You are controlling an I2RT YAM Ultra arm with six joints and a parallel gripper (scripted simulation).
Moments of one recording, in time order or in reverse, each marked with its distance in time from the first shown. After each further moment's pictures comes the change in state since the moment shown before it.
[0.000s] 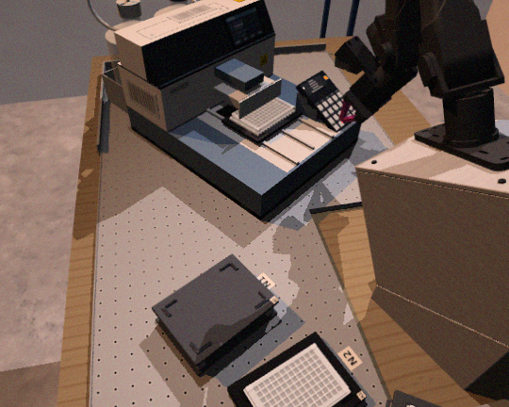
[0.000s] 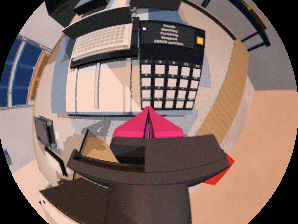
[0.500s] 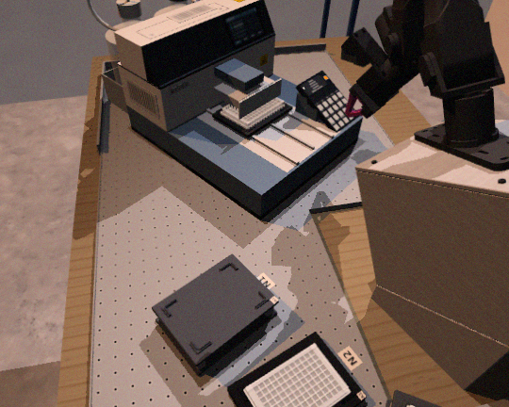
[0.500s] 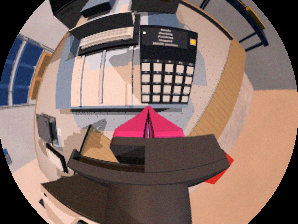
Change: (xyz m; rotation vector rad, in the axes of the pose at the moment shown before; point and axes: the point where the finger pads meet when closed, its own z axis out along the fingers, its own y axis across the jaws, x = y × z) arm -0.001 -0.001 -0.022 0.003 -0.002 -0.003
